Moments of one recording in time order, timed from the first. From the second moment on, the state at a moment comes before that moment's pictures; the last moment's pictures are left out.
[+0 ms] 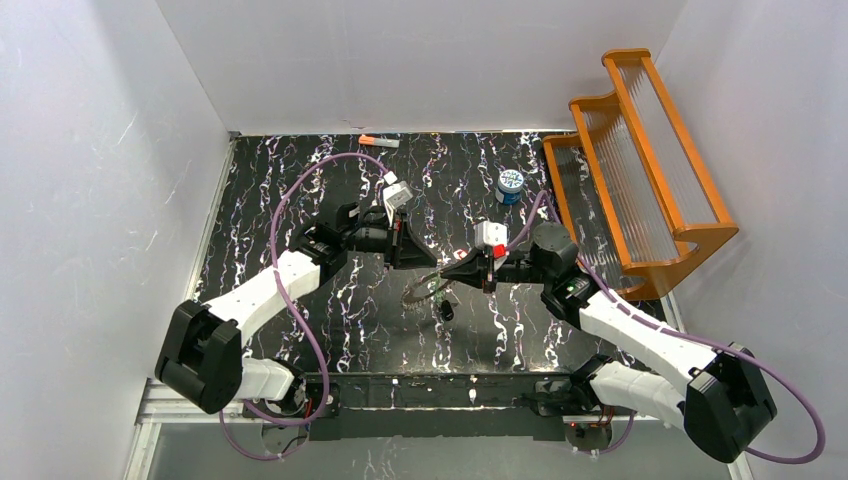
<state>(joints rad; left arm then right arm) -0.51 1.32 0.85 0.15 1.04 -0.31 0.68 1.03 0.57 0.38 -0.86 -0.18</state>
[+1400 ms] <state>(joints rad) -0.50 1.24 0.87 -0.10 1.11 0.04 0.72 1.06 0.68 0.23 -0.88 -0.26</state>
